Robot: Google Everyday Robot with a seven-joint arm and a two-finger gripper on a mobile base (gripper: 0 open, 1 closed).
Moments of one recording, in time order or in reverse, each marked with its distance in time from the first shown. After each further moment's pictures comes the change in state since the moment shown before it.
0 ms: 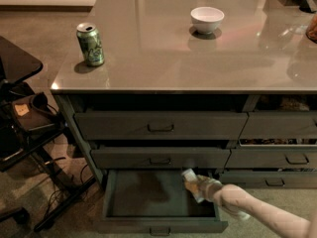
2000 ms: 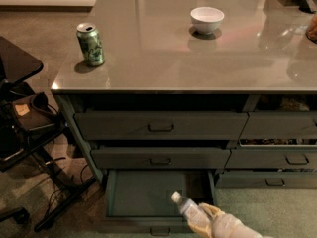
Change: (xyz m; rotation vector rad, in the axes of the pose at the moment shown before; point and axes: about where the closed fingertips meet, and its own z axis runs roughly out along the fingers) arm -0.013 0.146 -0.242 -0.097 -0.081 -0.377
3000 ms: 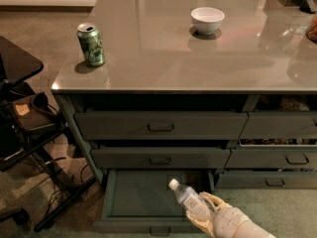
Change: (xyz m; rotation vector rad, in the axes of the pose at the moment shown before) arm -0.111 0.017 -0.069 0.084 -0.056 -0.129
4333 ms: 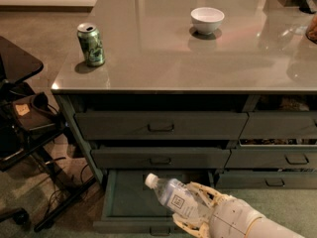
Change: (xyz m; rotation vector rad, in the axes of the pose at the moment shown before) arm -0.174 0.041 -0.104 -0.076 0.012 -0.271
